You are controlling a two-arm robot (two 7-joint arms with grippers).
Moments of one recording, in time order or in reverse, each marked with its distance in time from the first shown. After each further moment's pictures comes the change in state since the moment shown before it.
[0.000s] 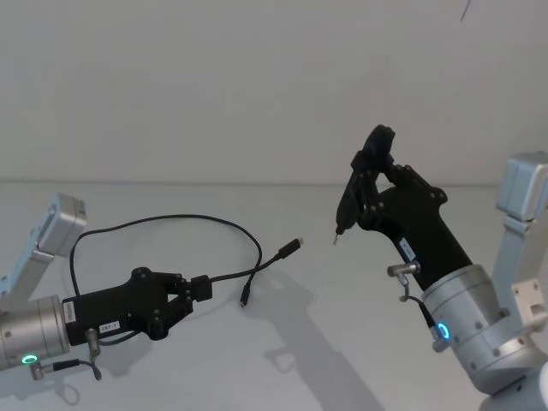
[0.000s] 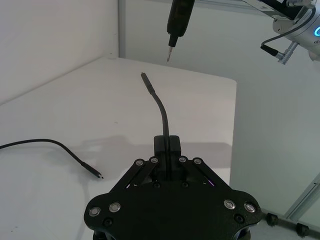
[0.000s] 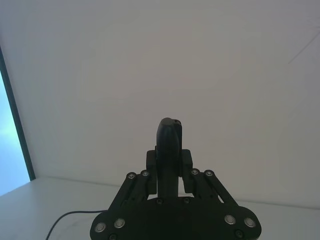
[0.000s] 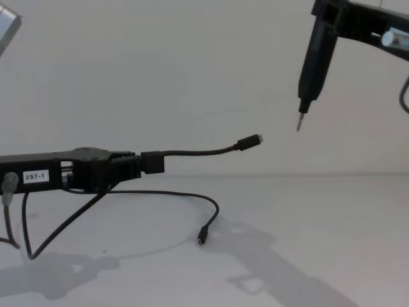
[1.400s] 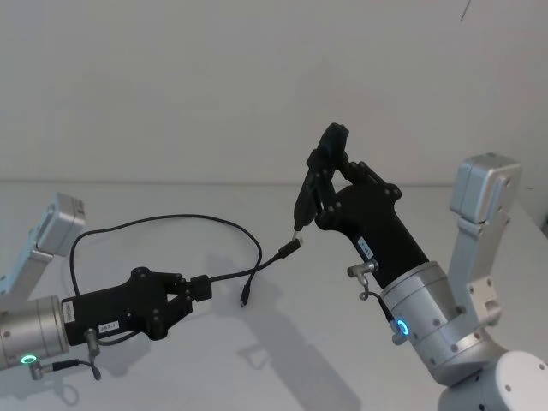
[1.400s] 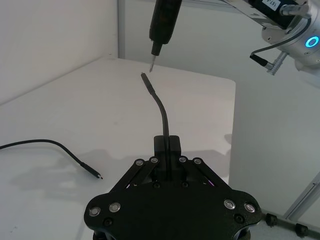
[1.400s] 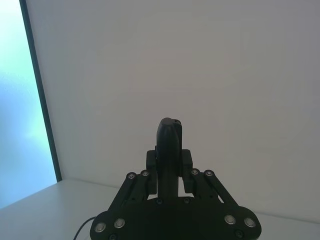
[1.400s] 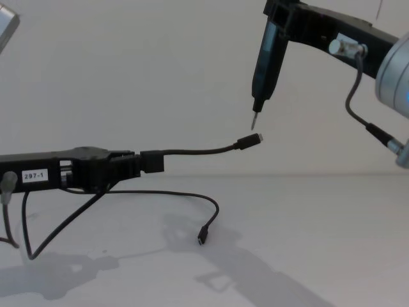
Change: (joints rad) left arm 0.002 0.002 -0.002 -0.003 -0.004 0.000 -0.003; right arm 0.050 -0.066 -0.042 0.099 -0.017 -0.067 0.090
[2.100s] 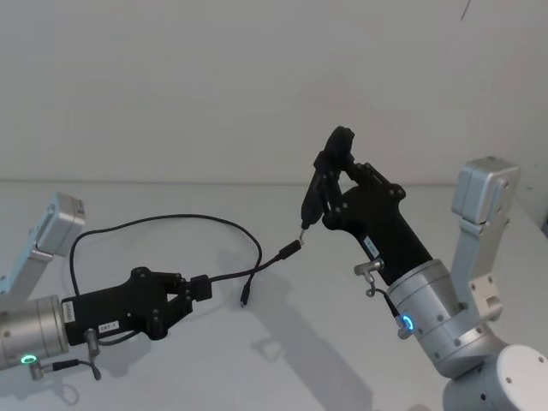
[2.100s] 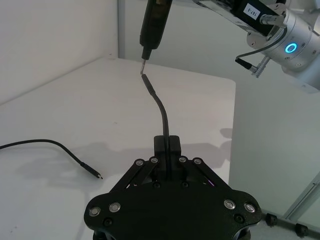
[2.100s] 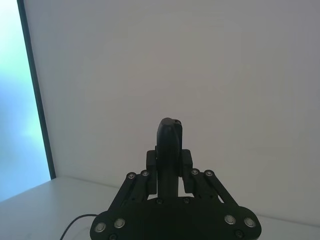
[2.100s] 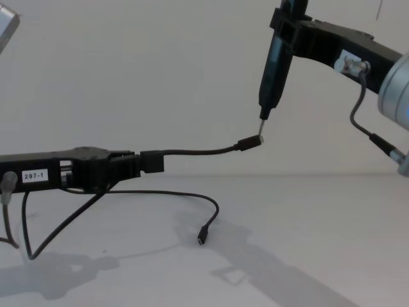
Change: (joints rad) left arm 0.000 0.000 0.000 0.000 0.000 0.000 0.000; right arm 0.037 0.002 0.024 0.087 0.003 -0.052 0.047
